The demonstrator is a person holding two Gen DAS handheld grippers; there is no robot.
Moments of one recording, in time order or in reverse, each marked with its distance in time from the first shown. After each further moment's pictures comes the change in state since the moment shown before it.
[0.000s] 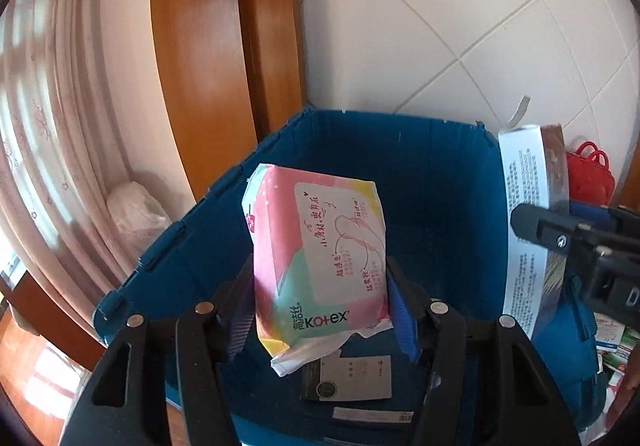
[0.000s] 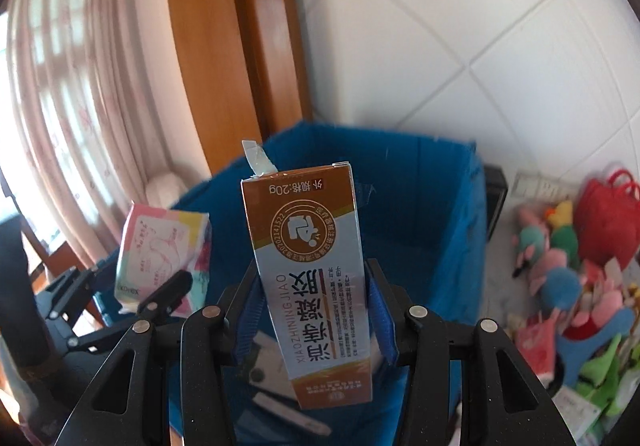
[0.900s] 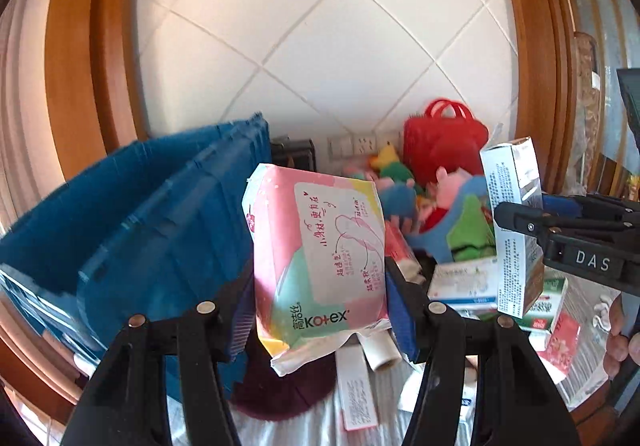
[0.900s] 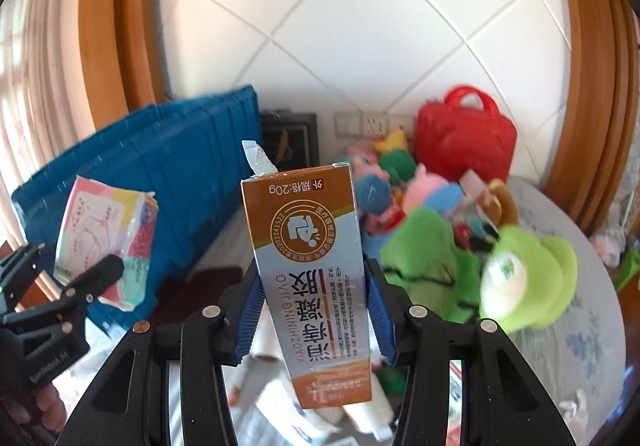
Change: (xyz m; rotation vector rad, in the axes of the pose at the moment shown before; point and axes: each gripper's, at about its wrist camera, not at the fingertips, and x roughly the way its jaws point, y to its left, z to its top) left arm -0.100 -0.298 -0.147 0.194 -0.195 -0.239; right arm -0.169 -0.269 -0.195 0.106 -0.152 -0.233
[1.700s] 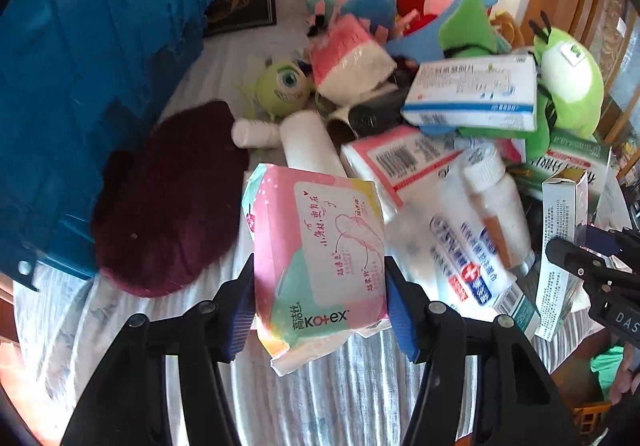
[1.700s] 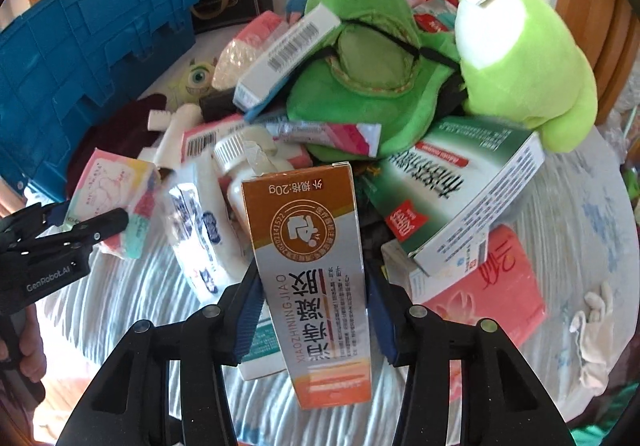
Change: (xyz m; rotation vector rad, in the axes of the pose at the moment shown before) left arm 0.090 -0.079 -0.140 -0.050 0.525 -0.088; right arm 0.057 -0.100 -0.173 0.062 0.453 -0.069
